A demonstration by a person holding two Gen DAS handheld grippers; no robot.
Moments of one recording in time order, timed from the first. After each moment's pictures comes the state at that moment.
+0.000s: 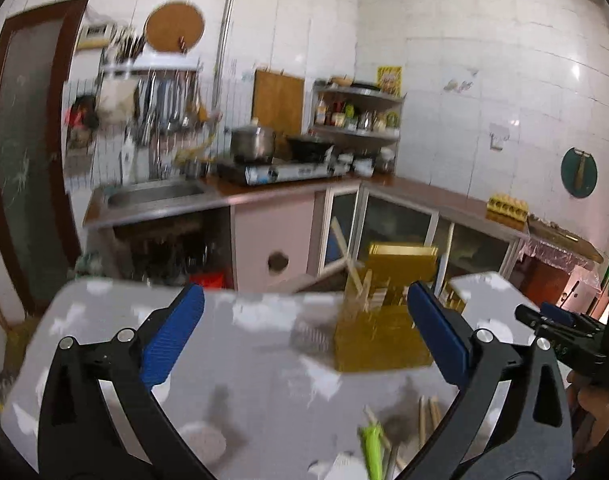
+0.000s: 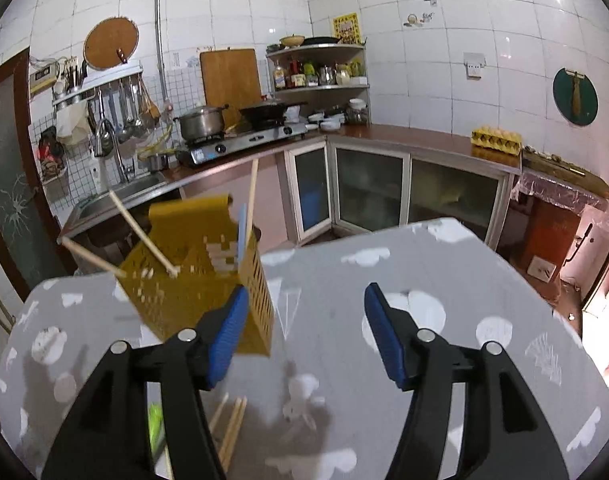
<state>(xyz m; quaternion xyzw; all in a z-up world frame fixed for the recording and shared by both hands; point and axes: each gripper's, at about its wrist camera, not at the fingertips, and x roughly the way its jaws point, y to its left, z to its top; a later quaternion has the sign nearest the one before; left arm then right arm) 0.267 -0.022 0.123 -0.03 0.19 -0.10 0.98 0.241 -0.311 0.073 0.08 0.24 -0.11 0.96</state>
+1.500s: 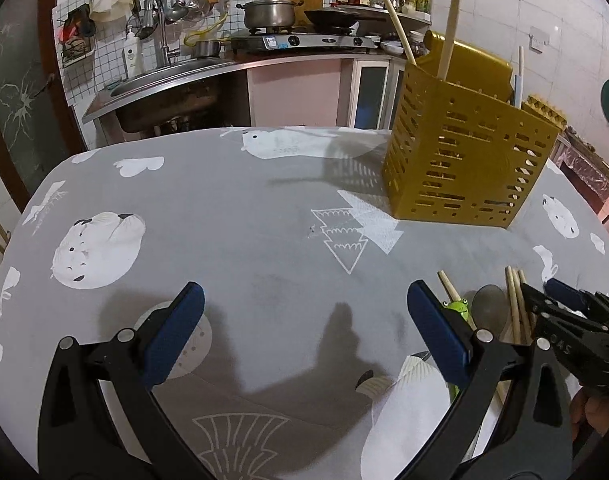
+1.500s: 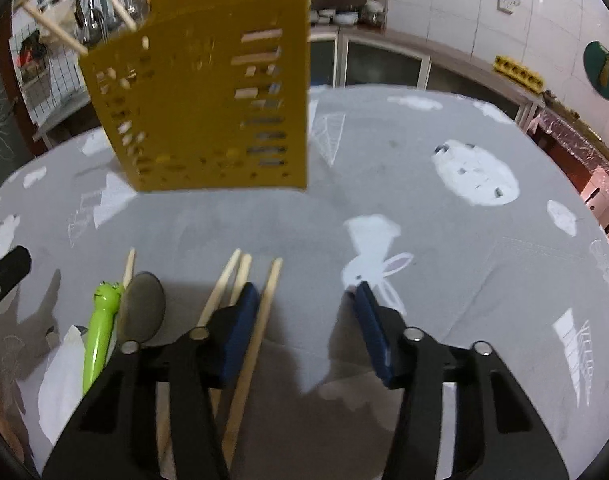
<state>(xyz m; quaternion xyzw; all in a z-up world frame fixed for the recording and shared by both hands) 0.305 -0.031 -0.017 0.02 0.38 -0.06 0.92 0.282 -0.244 -0.046 0.04 0.42 -0.12 0.90</state>
